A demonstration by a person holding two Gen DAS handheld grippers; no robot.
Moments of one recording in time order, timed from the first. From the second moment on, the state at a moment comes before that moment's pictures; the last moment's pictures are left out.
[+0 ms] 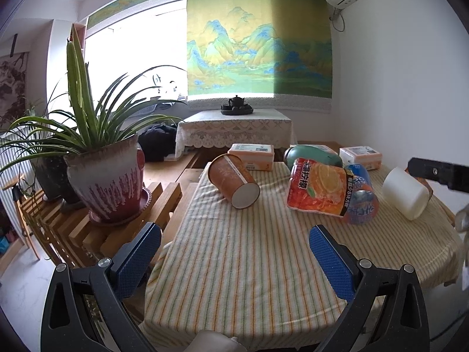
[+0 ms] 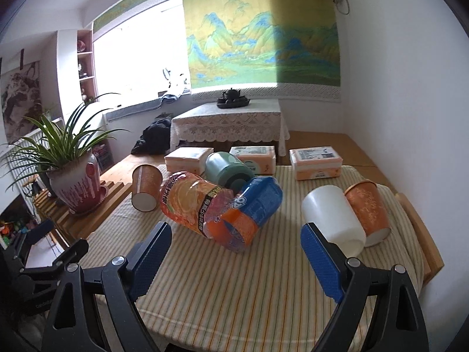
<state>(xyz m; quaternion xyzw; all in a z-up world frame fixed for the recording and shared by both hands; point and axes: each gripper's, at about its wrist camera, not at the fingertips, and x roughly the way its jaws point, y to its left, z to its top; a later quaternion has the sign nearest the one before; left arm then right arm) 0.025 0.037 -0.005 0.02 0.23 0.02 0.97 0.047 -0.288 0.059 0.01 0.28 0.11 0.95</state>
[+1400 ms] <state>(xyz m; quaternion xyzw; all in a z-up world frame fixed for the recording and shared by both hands) 0.088 0.135 -0.044 -0.04 0.28 0.11 0.95 0.338 -0.189 -0.016 -0.15 0.60 0.20 0.76</state>
